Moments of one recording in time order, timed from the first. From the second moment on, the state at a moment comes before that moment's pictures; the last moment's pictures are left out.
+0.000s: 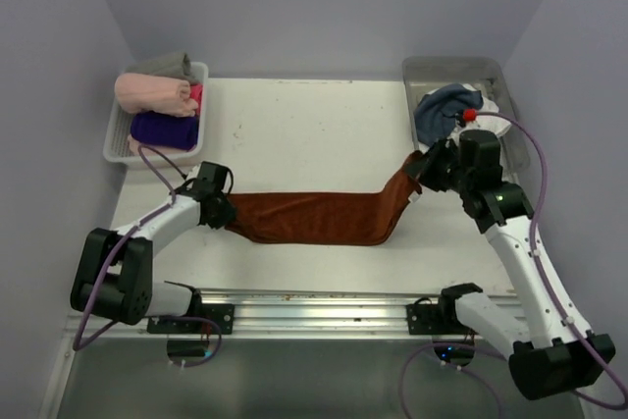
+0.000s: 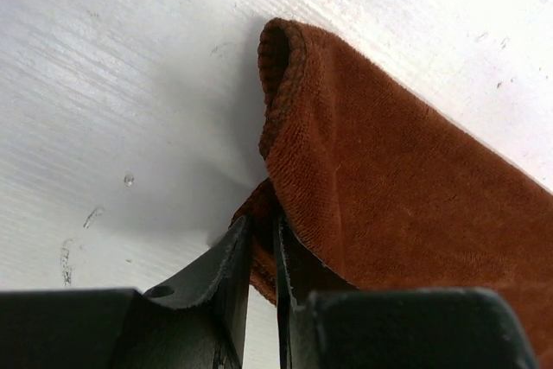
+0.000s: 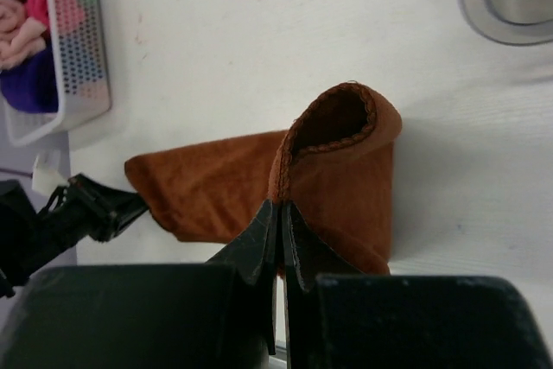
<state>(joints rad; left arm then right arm) -0.23 1.36 0.64 -0.43 -0.17 -0.85 0.14 0.93 0.98 -0.64 -0.17 0.65</state>
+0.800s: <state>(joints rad) -0.26 1.27 0.60 -0.60 -0.19 -0.86 0.62 1.19 1.16 -0.52 0.06 0.73</state>
